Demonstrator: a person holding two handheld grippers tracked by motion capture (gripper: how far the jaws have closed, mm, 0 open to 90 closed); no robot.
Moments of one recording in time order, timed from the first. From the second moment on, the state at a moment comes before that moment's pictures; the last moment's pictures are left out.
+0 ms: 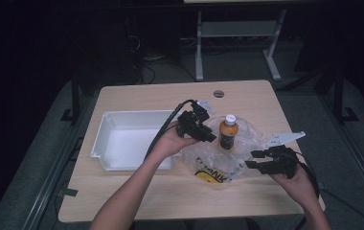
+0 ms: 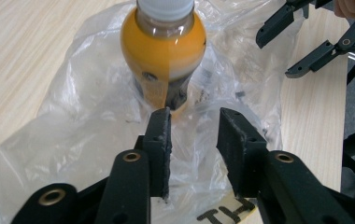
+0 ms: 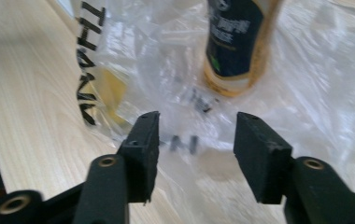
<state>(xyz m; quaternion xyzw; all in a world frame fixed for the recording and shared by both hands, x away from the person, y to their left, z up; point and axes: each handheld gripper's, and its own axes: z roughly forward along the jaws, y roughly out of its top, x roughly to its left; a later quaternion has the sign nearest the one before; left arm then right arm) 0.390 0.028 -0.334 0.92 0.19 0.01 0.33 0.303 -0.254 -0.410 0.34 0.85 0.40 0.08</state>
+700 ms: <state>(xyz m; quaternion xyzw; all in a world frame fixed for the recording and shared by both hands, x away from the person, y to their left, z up) 0.415 -0.005 -0.314 0.93 0.16 0.02 0.33 0.299 -0.280 -0.411 0.37 0.83 0.41 0.09</state>
